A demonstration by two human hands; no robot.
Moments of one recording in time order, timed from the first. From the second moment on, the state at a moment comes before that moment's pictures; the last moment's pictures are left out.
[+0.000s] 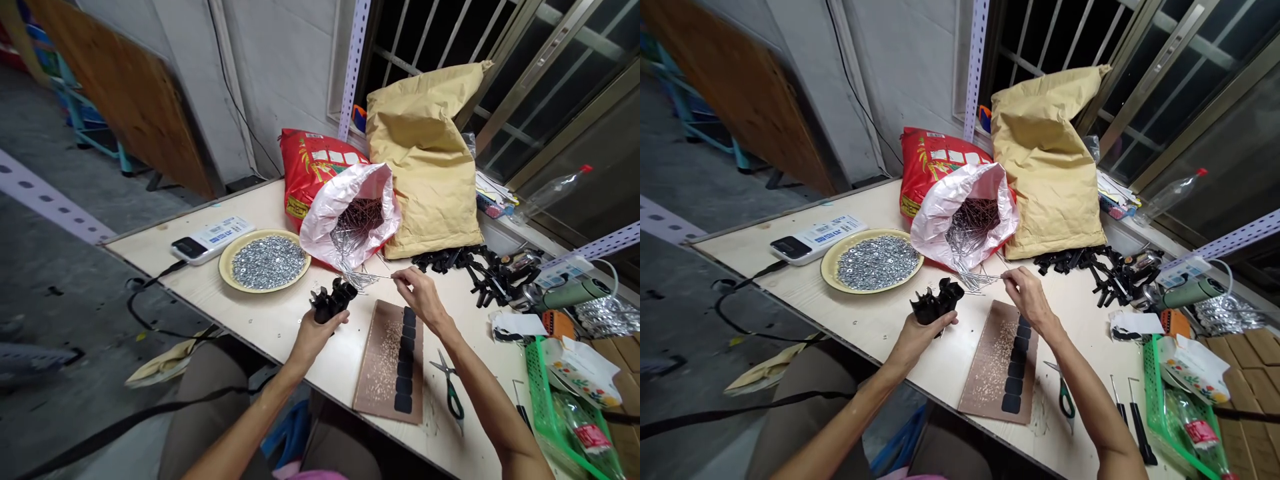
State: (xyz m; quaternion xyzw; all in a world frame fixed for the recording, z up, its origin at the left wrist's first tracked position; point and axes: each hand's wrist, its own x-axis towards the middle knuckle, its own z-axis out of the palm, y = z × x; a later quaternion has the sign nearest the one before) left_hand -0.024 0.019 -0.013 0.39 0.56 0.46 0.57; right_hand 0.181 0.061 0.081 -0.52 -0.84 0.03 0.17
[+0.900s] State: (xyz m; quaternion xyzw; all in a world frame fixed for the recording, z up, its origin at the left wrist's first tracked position) left_hand -0.023 0.022 -0.016 0.49 0.55 0.46 0.49; right_hand 0.147 0.055 0.103 -0.35 -0.90 0.13 0.24
